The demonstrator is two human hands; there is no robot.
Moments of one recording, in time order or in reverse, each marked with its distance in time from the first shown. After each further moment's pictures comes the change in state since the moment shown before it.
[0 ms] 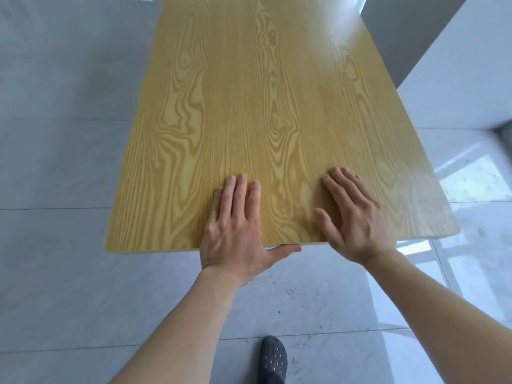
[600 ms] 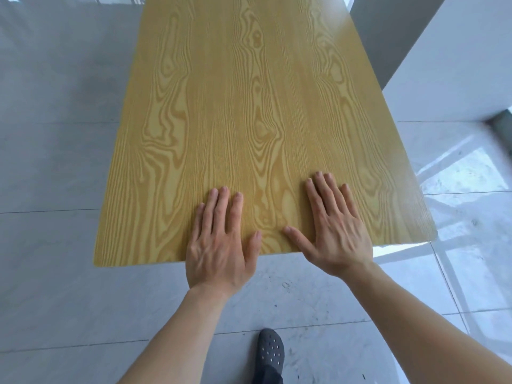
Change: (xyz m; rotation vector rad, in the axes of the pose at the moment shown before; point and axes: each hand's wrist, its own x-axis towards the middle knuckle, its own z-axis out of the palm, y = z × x) left_hand -0.040 0.009 0.016 -0.033 0.103 -0.066; right_hand -0.034 -0.023 -0.010 -0.118 -0.264 0.092
